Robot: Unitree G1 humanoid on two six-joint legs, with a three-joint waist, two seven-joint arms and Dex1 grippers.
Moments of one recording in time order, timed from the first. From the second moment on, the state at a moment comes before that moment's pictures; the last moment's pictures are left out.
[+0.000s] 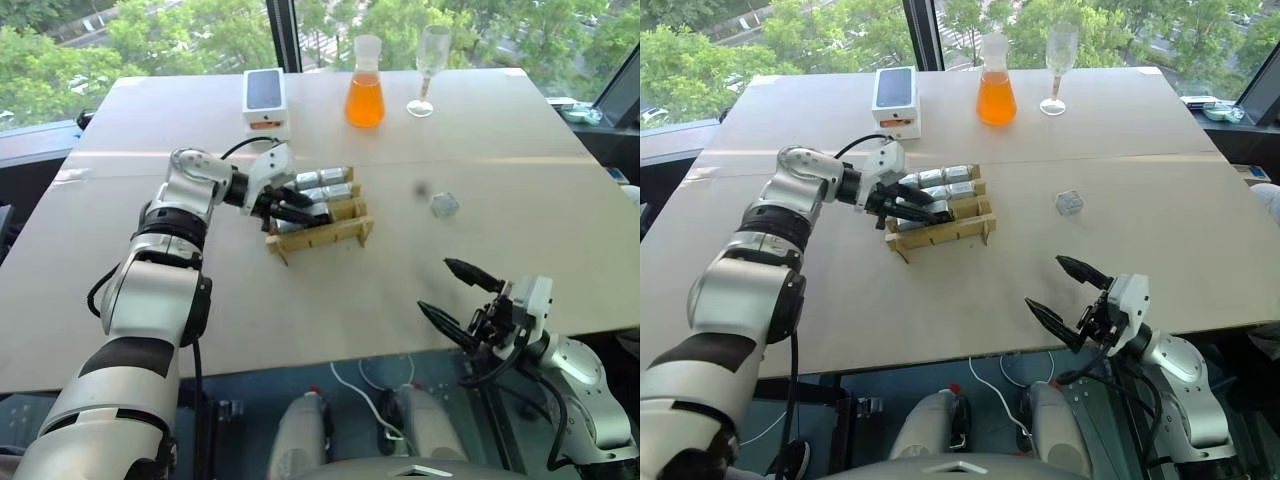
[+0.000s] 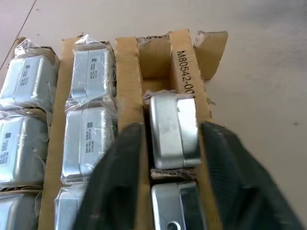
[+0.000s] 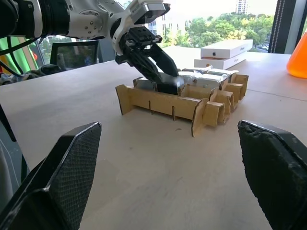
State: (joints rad) left arm -1.18 0.56 -0.17 1.17 0.04 -0.12 -1.51; right arm 0.17 -0.42 0.01 -0.30 0.55 -0.09 0.86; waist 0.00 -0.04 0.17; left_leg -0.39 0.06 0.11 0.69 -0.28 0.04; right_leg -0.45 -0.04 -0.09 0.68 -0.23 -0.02
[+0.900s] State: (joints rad) left arm -0.33 0.58 0.19 -0.30 -0.45 0.59 -0.99; right arm -0.60 -0.27 -0.03 0.48 0.19 0.27 0.35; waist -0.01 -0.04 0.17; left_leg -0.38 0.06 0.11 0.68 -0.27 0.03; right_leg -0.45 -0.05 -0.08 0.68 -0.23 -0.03
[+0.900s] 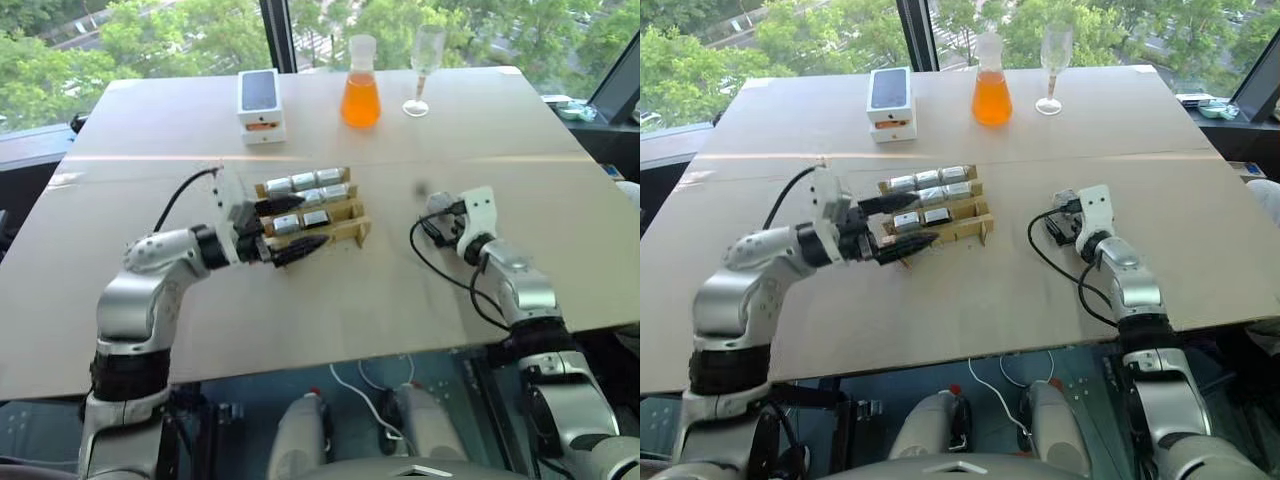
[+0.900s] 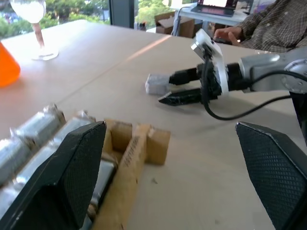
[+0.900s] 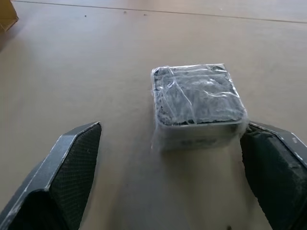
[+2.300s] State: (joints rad) left arm -0.97 0.61 -0.25 0.37 -0.38 0.54 -1.40; right arm -0.74 -0.57 0.42 0.21 -0.65 -0.78 0.45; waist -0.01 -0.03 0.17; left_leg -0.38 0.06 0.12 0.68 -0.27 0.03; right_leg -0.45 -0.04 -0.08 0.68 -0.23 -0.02
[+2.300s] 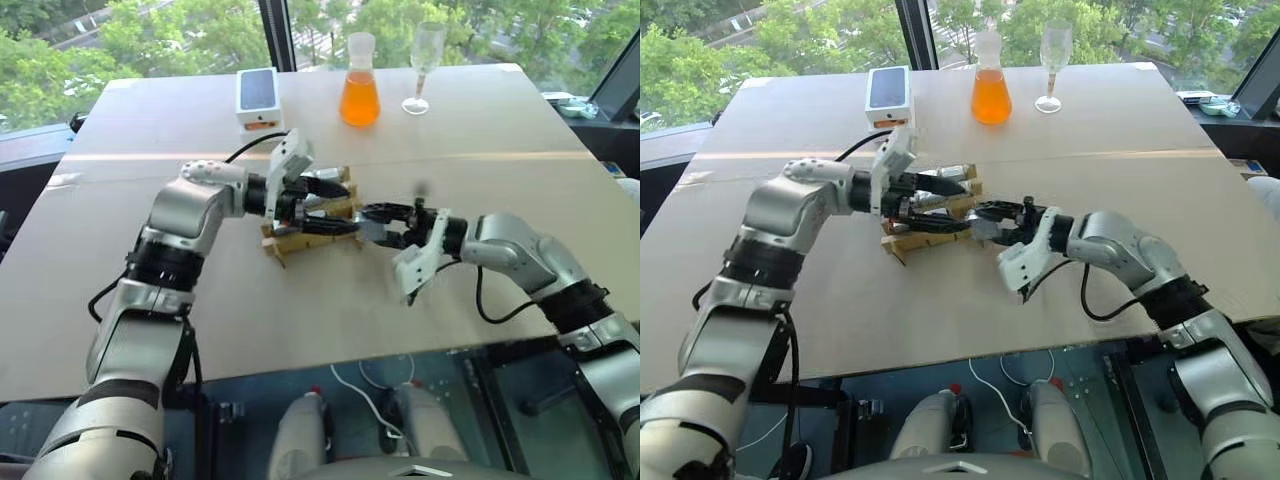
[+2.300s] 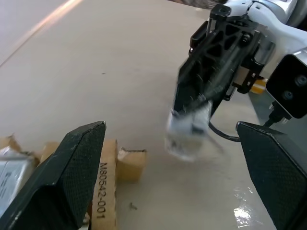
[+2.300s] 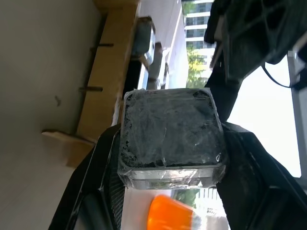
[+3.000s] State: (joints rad) left arm -1.04 0.55 -0.29 0.55 -0.24 0.40 -1.59; right arm -0.74 -0.54 0.42 0.17 -0.70 -0.74 0.44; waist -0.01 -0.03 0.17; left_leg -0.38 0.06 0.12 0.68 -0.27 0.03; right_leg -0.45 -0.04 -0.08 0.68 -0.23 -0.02
